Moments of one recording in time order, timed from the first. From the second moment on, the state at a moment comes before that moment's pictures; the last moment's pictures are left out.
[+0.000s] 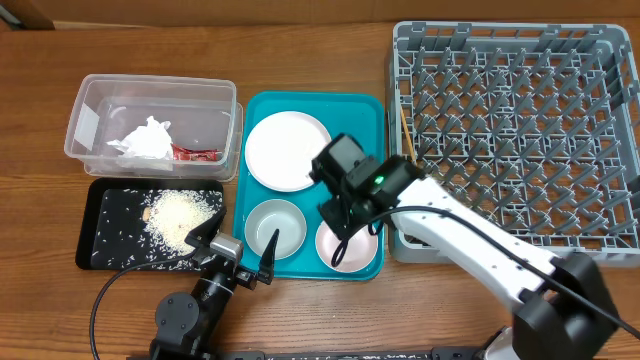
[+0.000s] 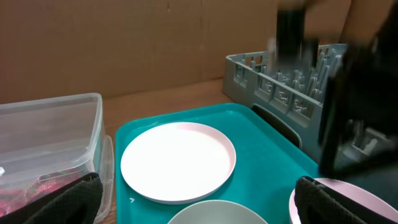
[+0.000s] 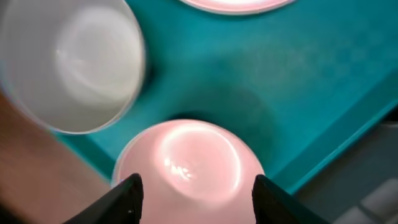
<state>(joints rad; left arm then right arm) -0.23 0.02 0.01 -0.06 0.19 0.00 0.75 1.70 1.26 -0.86 -0.07 0.09</state>
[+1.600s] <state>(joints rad) -0.23 0.02 0.01 -0.06 0.19 0.00 0.18 1.59 1.42 -1.01 1.04 0.65</state>
